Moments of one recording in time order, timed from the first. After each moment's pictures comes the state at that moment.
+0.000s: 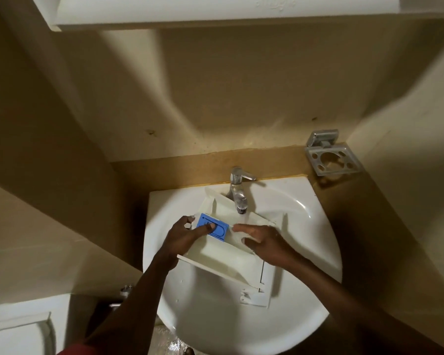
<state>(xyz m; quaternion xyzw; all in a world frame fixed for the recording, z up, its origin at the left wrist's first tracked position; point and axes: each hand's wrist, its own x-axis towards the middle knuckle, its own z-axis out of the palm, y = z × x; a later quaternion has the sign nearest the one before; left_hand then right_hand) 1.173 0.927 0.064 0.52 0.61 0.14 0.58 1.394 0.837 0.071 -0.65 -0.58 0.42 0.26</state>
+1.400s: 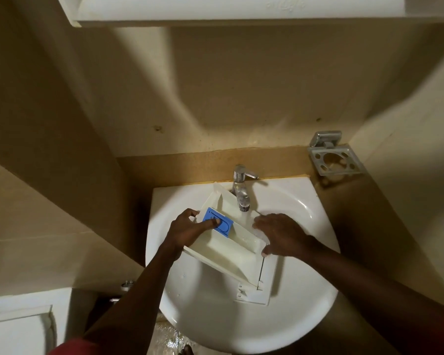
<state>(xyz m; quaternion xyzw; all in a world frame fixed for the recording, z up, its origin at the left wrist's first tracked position) 1.179 0.928 0.080 0.54 0.63 0.14 0.54 1.429 0.851 0.080 -0.63 -0.76 0.13 -0.14</state>
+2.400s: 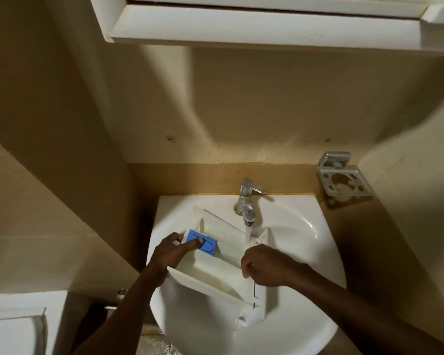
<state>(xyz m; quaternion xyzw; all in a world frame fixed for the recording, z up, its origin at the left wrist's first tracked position) 1.136 0.908 0.070 0.48 0.65 0.17 0.56 1.392 0.838 0.086 -0.58 -0.76 0.30 -0.01</state>
